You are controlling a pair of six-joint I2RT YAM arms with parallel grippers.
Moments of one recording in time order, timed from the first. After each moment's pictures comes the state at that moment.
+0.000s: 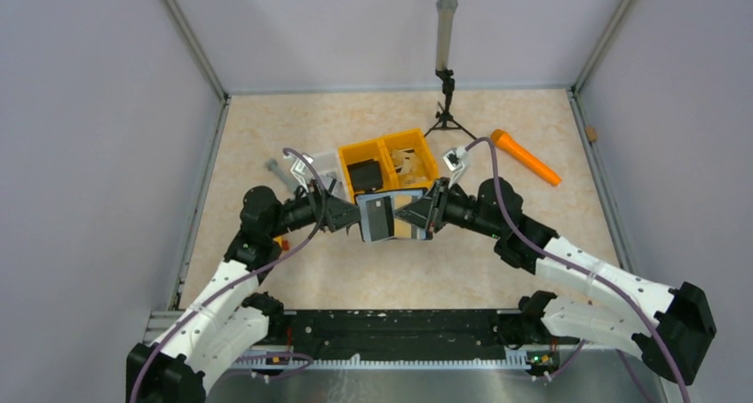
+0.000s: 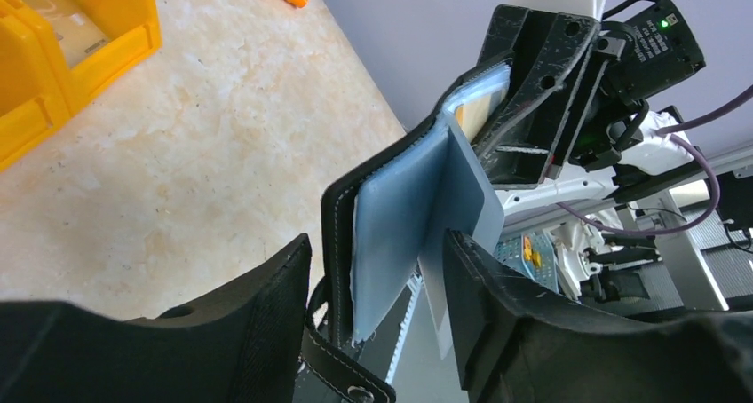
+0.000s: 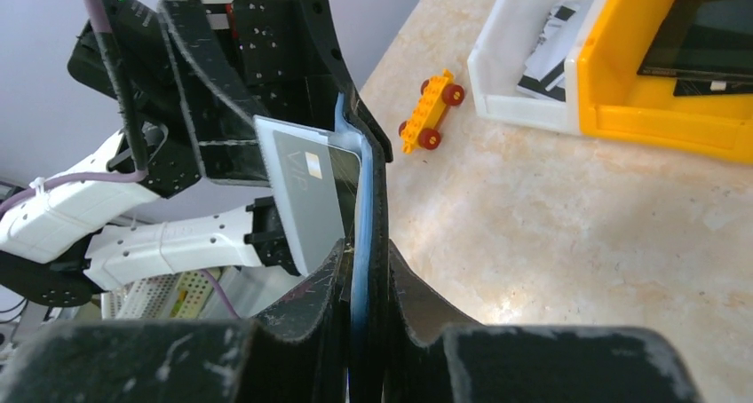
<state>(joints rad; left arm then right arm) -0.35 0.78 0.48 0.29 0.80 -0.89 0.84 0.96 0.68 0.18 -0.28 0.76</state>
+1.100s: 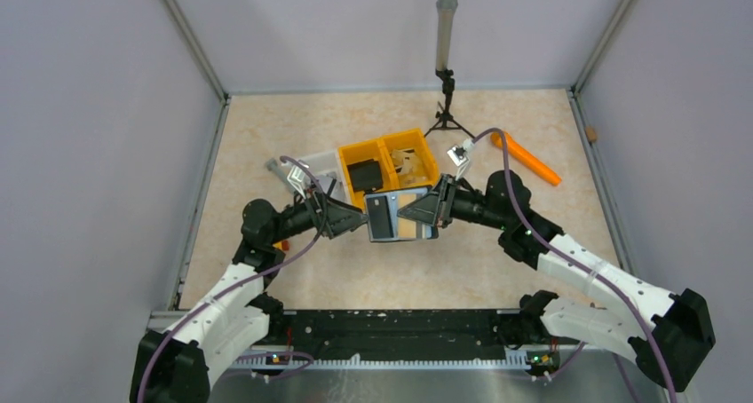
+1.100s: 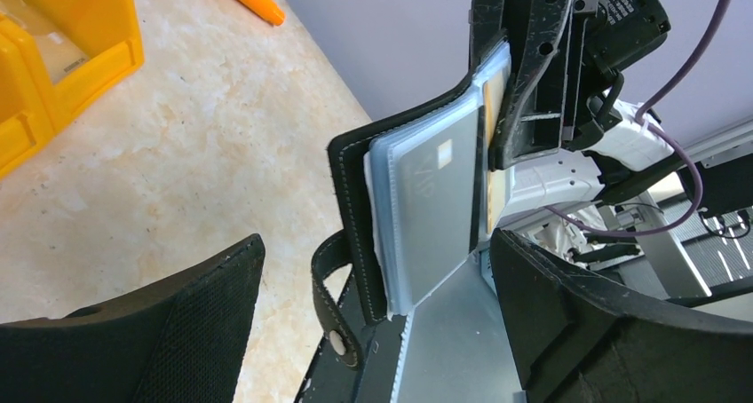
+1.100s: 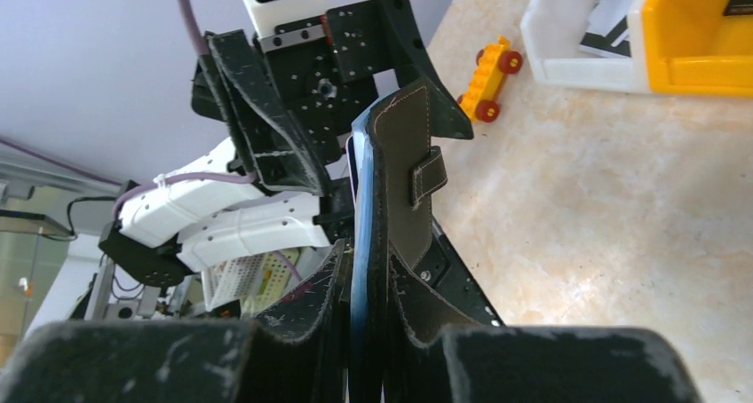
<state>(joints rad) -0.31 0.83 0.33 0.64 0.85 -1.00 0.73 0.96 0.68 0.16 -0.47 0.94</state>
